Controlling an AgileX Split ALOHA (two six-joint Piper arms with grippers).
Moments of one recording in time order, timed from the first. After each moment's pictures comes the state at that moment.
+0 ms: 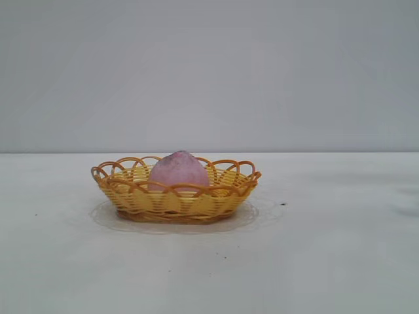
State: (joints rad) left arm -0.10 -0.02 -0.48 0.05 1.12 -0.08; right arm 0.05 1.39 -0.97 0.06 0.95 0.05
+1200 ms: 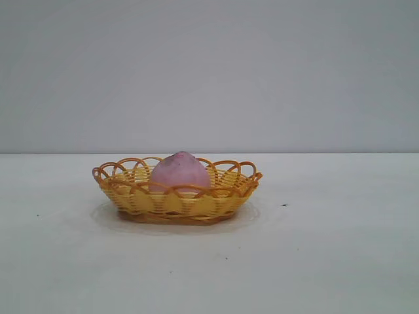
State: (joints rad) left arm -0.06 -0.02 -0.48 0.05 1.12 -0.08; right arm 0.05 0.04 -0.50 0.03 1.13 0.01
